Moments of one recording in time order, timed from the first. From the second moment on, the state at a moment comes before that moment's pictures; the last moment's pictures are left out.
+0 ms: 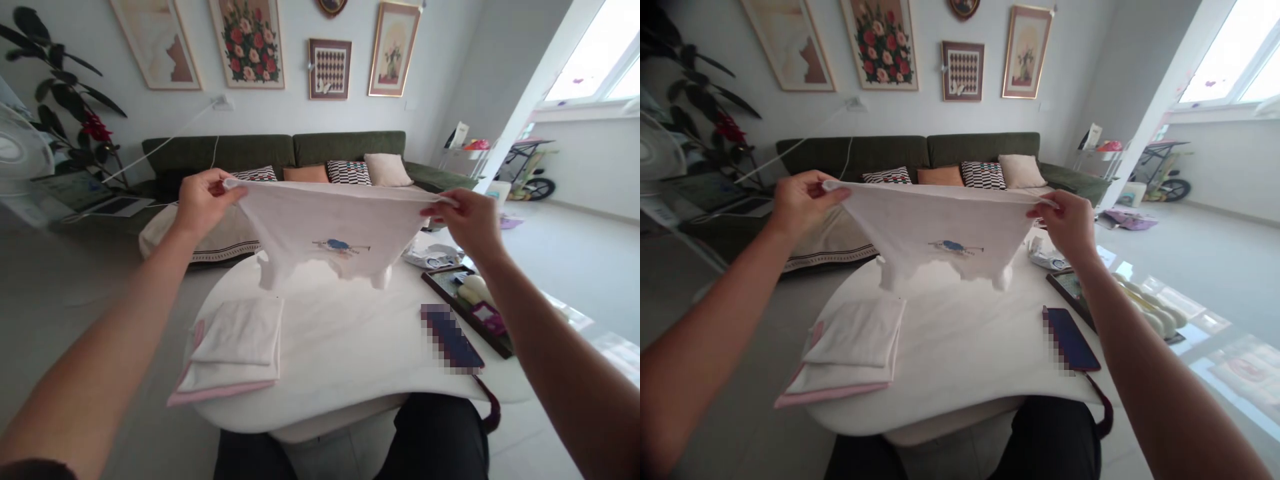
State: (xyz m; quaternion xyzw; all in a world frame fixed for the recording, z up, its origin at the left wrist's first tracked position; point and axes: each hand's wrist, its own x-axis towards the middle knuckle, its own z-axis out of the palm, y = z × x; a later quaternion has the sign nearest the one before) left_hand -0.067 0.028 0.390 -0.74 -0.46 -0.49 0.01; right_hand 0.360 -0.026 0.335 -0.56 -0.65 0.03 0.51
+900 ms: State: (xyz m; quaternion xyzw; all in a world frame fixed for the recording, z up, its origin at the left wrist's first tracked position) left_hand 0.054 -0.002 0.078 -0.84 -0.48 -0.18 -0.18; right_hand 0.347 -0.057 0.066 -0.64 -0.75 0.11 0.12
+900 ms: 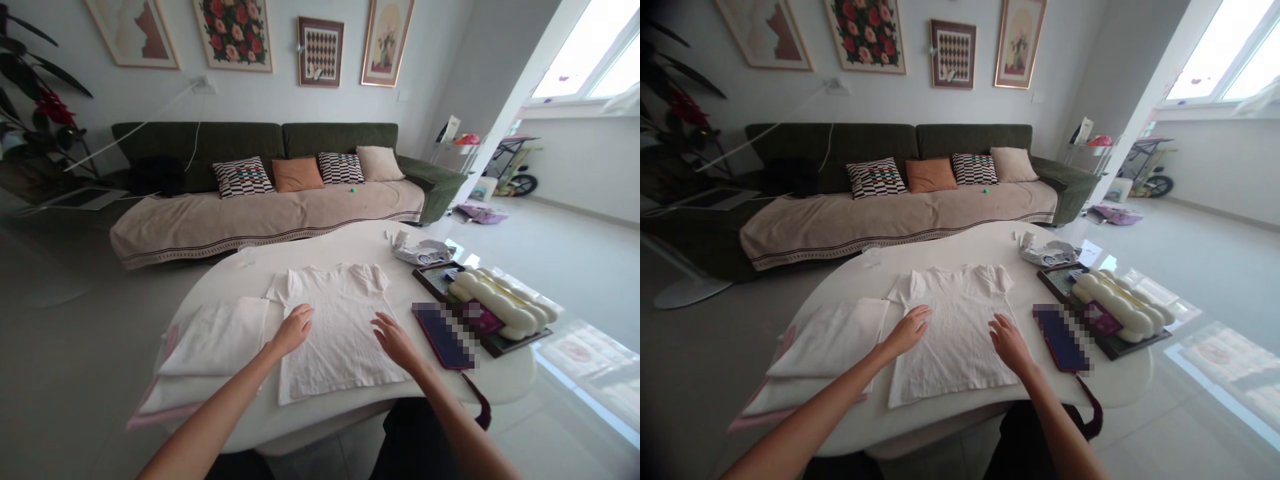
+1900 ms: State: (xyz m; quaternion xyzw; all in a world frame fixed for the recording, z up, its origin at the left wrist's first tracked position) left_hand 0.066 0.021 0.023 -0.78 -0.61 -0.10 -0.08; right_hand 0.368 0.151 0.022 -0.81 -0.58 0.10 0.00
